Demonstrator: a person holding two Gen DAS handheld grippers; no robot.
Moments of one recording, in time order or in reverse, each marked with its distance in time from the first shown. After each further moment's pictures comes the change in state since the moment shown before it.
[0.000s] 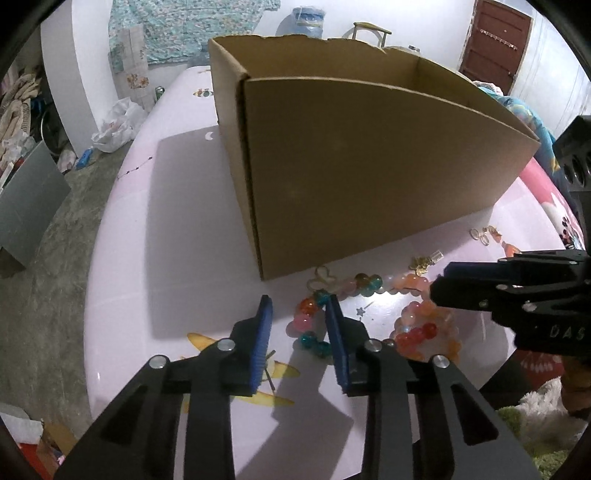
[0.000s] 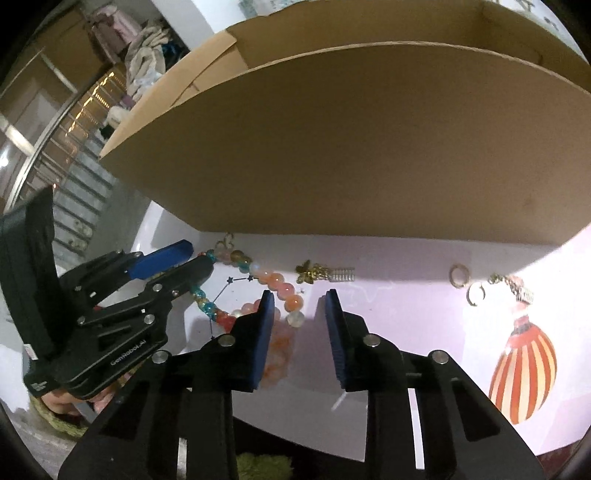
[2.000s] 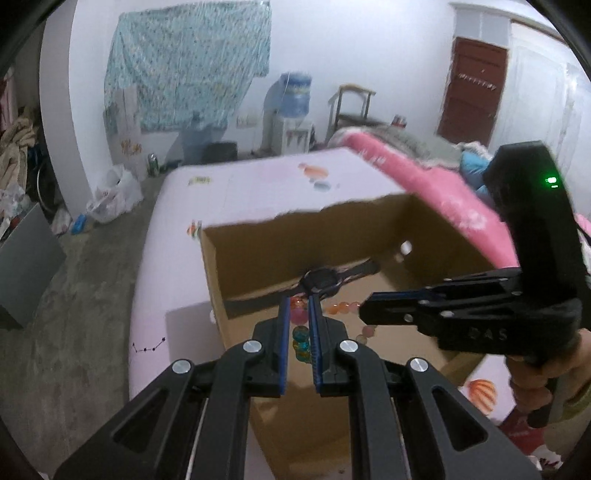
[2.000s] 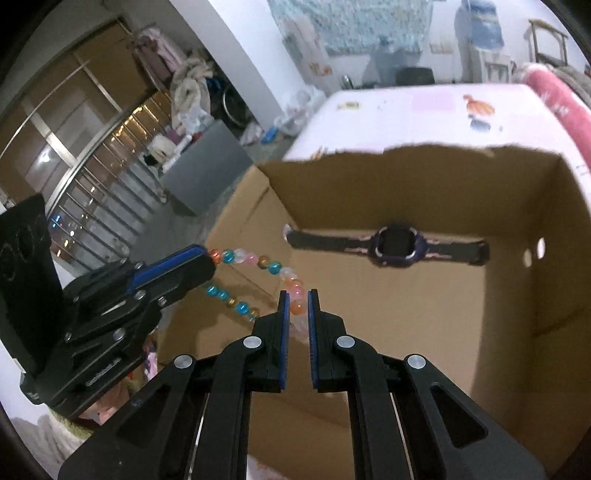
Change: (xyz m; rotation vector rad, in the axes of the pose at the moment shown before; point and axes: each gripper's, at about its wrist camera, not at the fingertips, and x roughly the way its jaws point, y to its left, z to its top) left arm -0.040 0.007 0.140 0.032 -0.231 -0.022; right arm -0.013 -0.011 0.142 -0.087 -0.119 0.176
